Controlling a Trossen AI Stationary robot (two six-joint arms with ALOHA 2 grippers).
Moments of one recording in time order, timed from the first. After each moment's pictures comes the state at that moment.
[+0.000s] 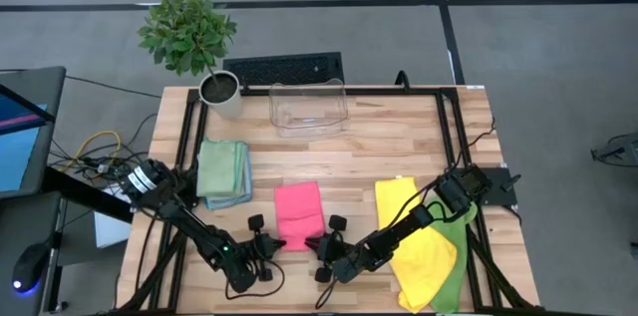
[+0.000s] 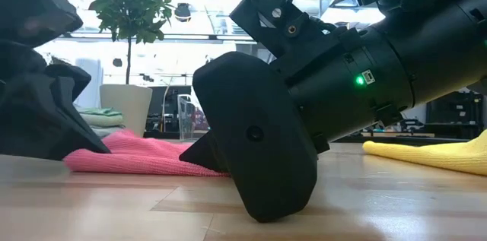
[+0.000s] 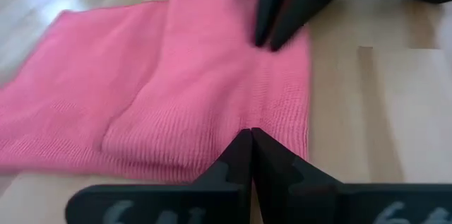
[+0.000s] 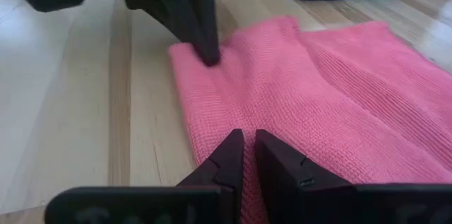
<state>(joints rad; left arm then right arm) -0.83 1.90 0.74 0.11 -0.85 -0.76 0.57 2.32 1.21 0.46 0.75 0.31</state>
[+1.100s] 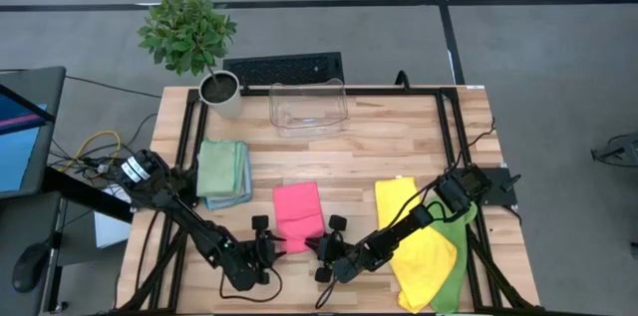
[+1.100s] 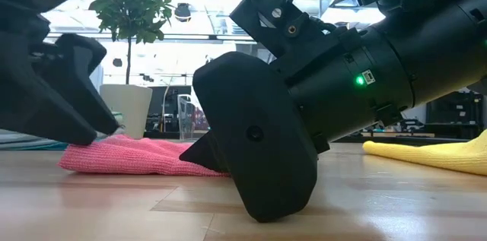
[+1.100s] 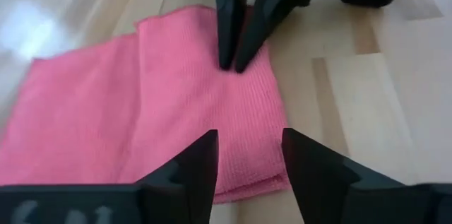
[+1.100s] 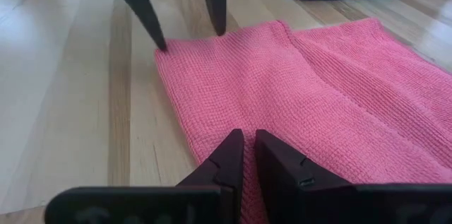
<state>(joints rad) -0.80 1.80 0.77 0.10 -0.75 -0.53 0.57 2.32 1.21 0.46 0.76 0.32</state>
